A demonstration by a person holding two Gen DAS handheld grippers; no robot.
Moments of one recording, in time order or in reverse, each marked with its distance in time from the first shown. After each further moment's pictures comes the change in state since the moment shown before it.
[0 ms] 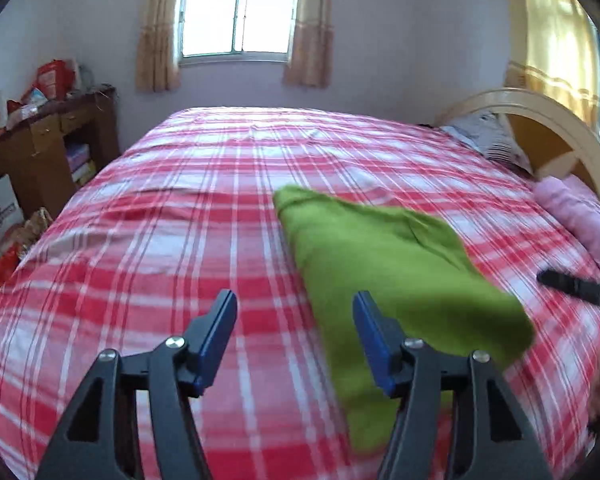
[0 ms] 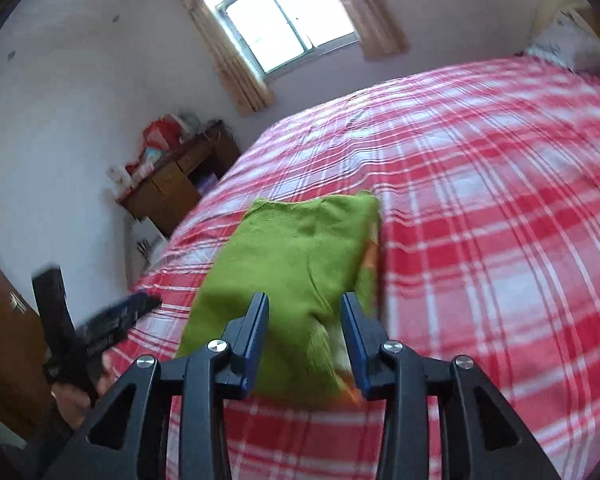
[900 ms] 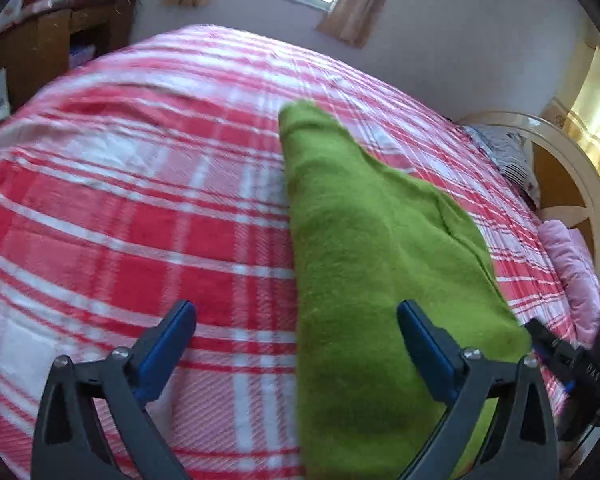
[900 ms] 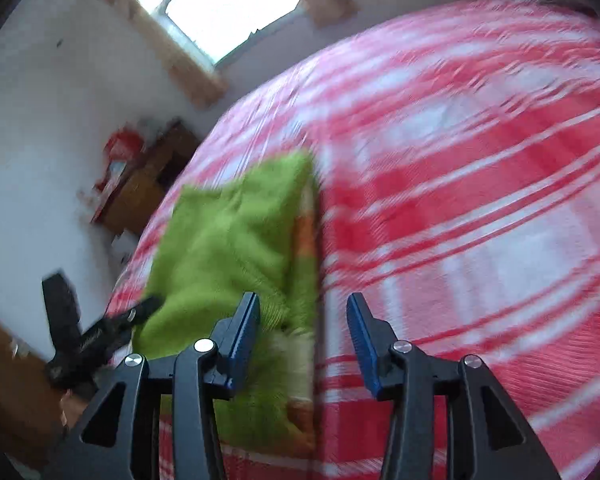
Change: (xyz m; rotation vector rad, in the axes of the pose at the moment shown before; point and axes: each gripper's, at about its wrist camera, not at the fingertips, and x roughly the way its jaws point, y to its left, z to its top) left arm 0.050 0.013 -0.018 -0.267 0.198 -0.073; right arm 0.025 -0.066 -0.003 0.167 -0.049 -0.121
